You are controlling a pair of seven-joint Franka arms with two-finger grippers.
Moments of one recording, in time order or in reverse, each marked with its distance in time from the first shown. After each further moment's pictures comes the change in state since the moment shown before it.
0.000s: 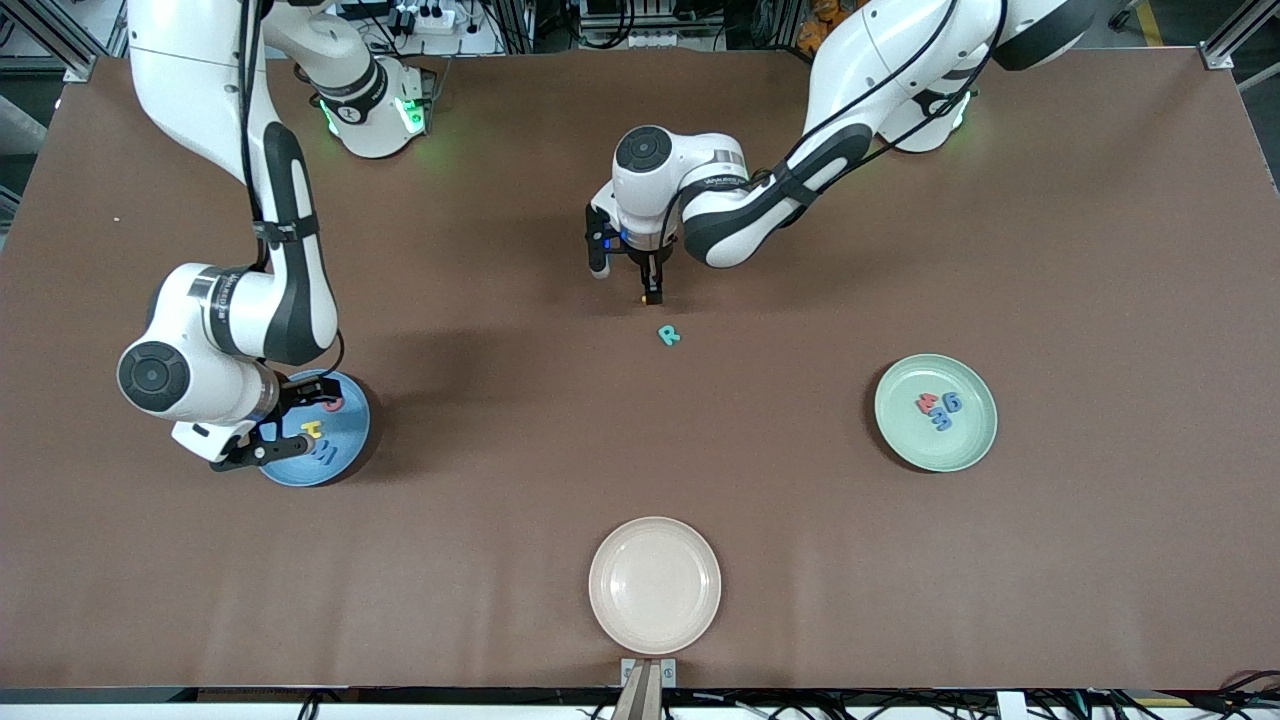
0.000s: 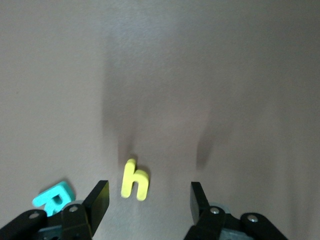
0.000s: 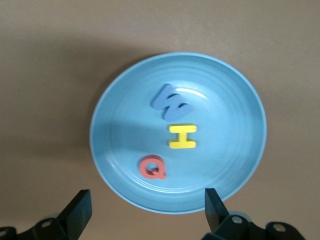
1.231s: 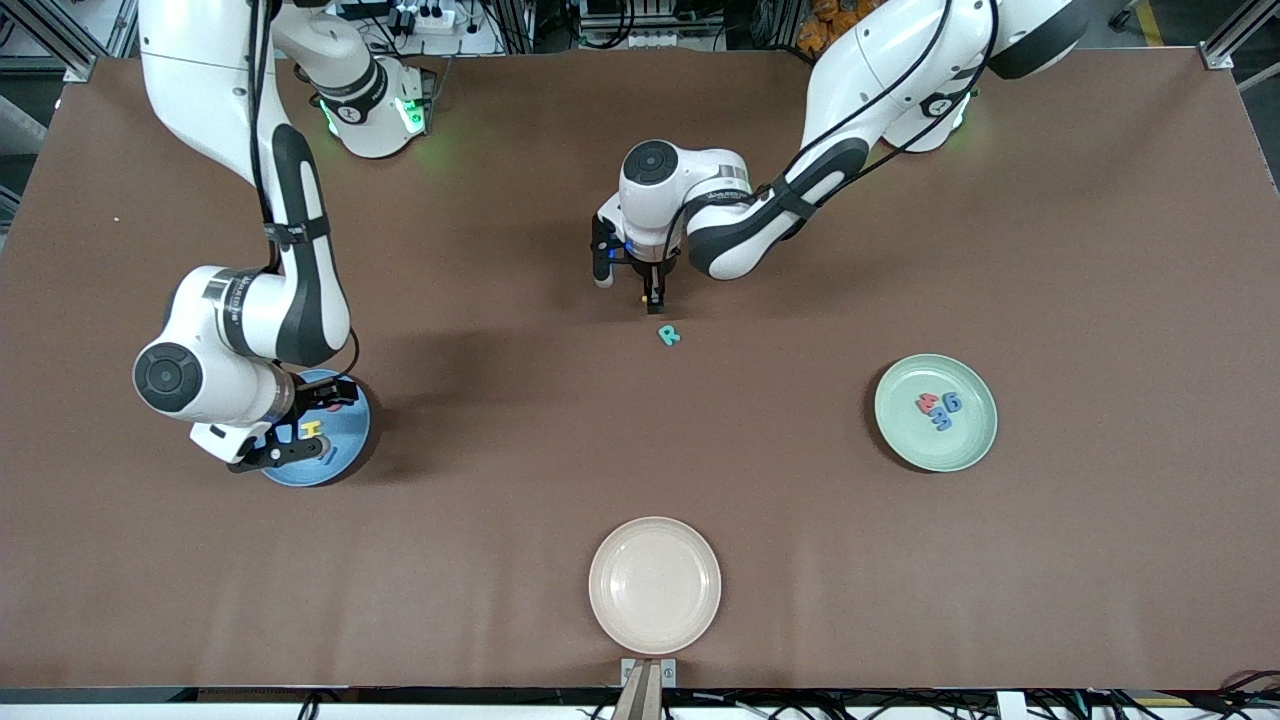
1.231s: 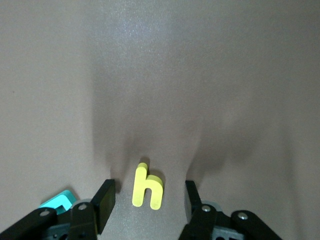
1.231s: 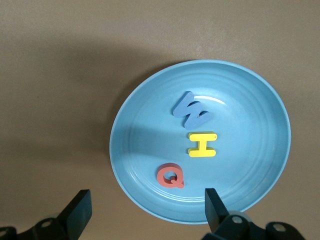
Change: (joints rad) left arm -0.012 0.018 0.048 0.000 0.033 0.046 0.024; right arm 0.005 0.009 0.018 0.000 0.020 0.014 0.000
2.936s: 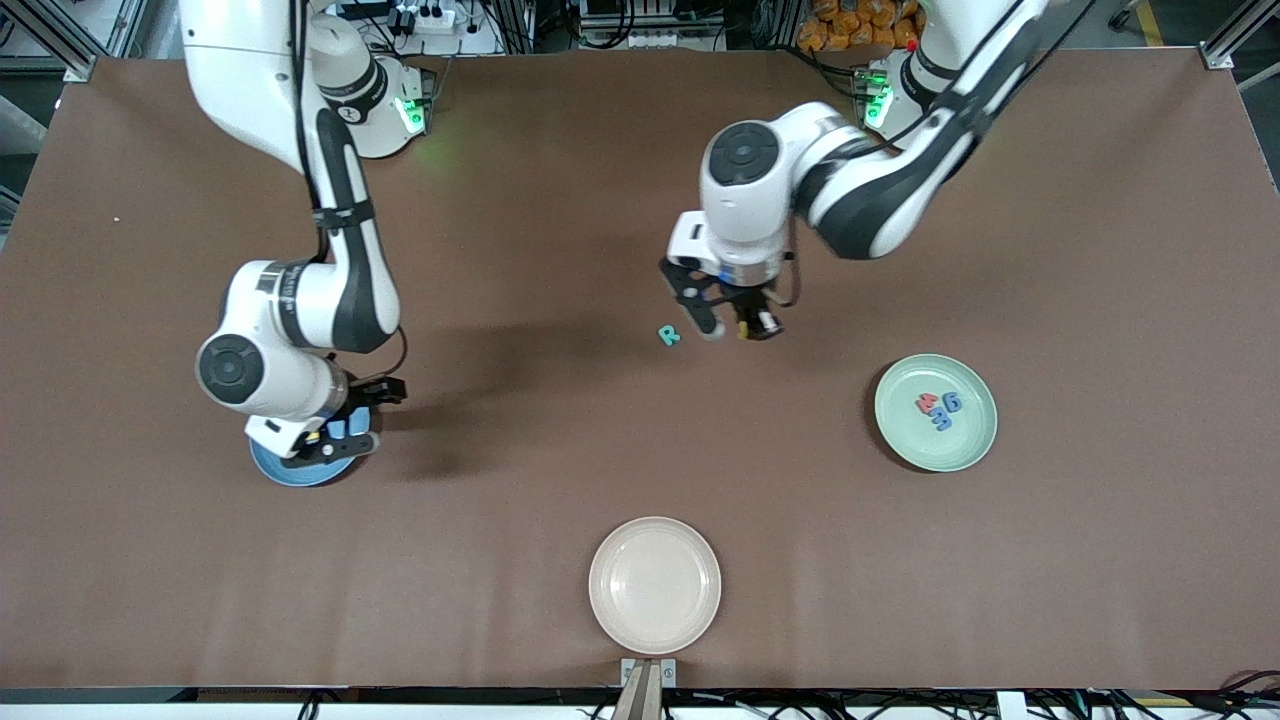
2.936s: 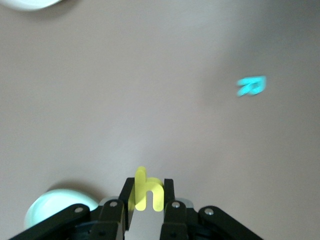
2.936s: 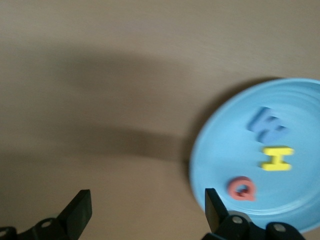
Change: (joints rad) left arm 0.311 -0.407 -0.032 0.081 -0.301 -0.386 0.051; right arm 0.135 0.001 0.012 0.019 0.082 0.007 0.111
